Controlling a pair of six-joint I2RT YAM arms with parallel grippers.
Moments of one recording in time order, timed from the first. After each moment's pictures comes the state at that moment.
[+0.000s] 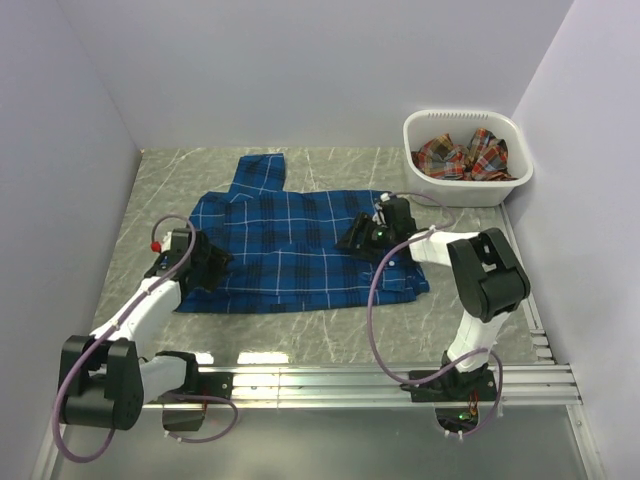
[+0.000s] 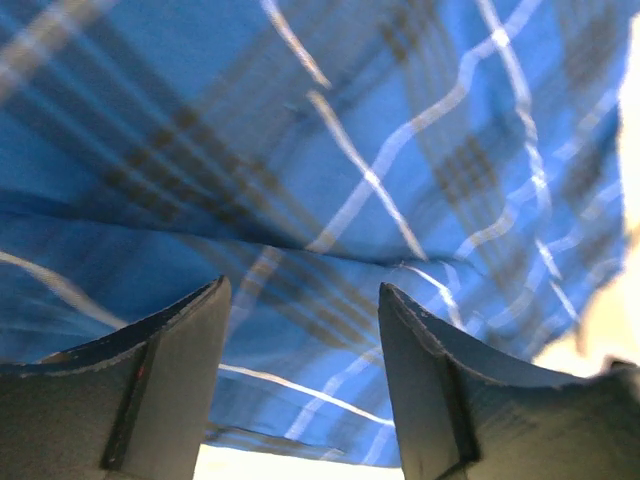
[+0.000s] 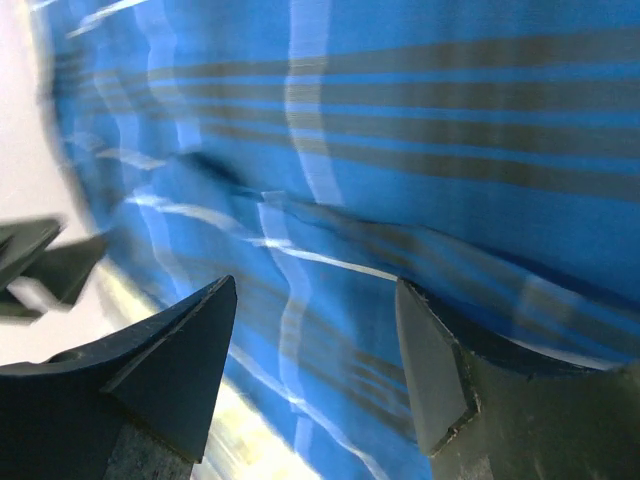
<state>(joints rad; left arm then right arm) -0.10 1.13 0.56 -0.28 -0.01 -1.15 0.37 1.80 0.88 0.16 -0.47 0.78</state>
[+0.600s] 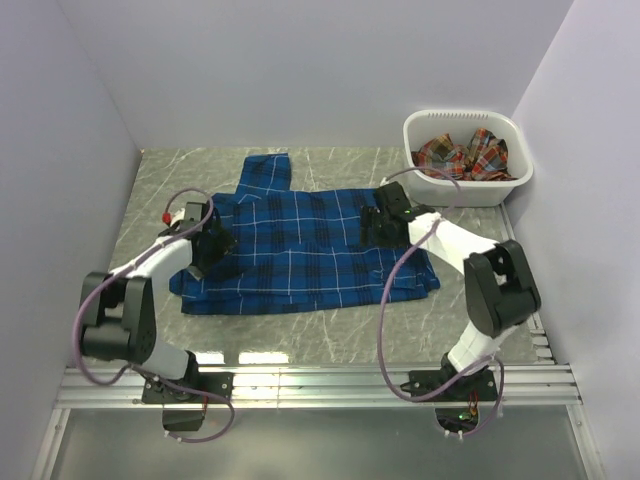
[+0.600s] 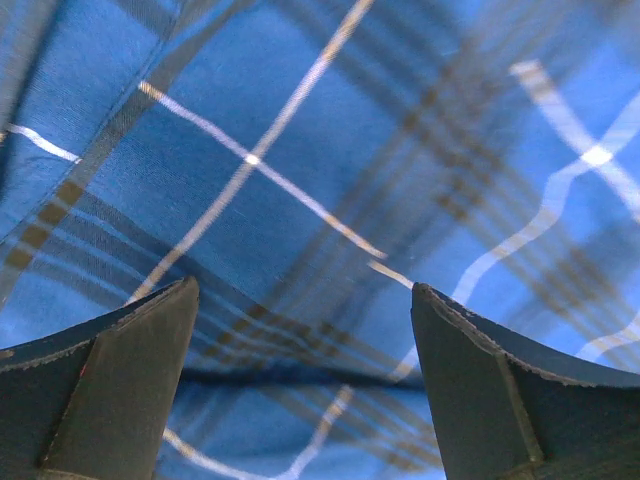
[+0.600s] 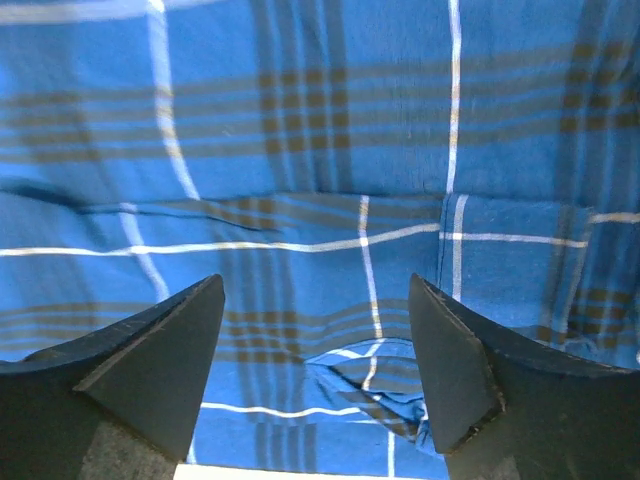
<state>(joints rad) -0.11 1.44 0.82 -0.41 -0.18 -0.89 0.41 1.65 1.10 -0.43 0.09 0.44</state>
